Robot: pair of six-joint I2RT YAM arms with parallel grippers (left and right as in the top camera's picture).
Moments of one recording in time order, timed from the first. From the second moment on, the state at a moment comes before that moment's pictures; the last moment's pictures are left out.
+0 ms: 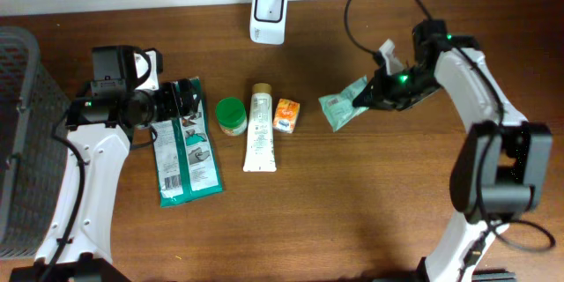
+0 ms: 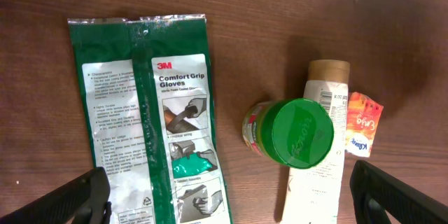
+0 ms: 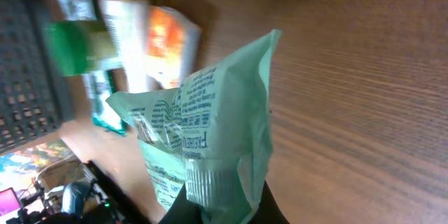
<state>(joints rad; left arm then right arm) 0.04 1.54 1.30 -0.78 0.21 -0.13 -0.07 1.98 1.61 -1.14 -0.73 -0.06</state>
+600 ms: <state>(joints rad) 0.04 1.54 1.30 -0.78 0.21 -0.13 -0.06 1.47 1.65 -1.42 -0.74 -0.06</state>
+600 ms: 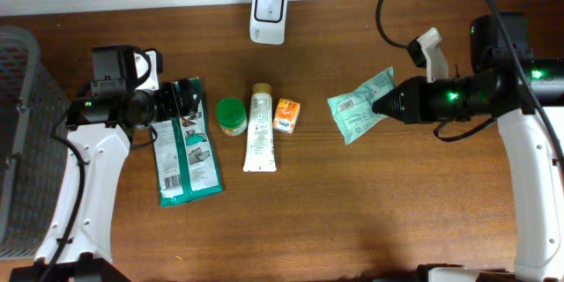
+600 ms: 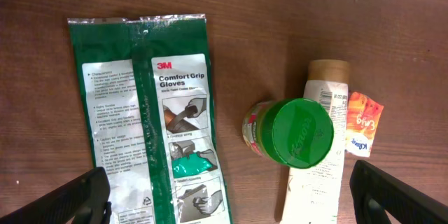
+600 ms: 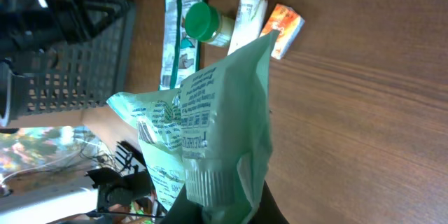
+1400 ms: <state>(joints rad) 0.04 1.54 1.30 -0.78 0.21 -0.13 0.41 2.37 2.40 -0.66 0.23 -0.10</state>
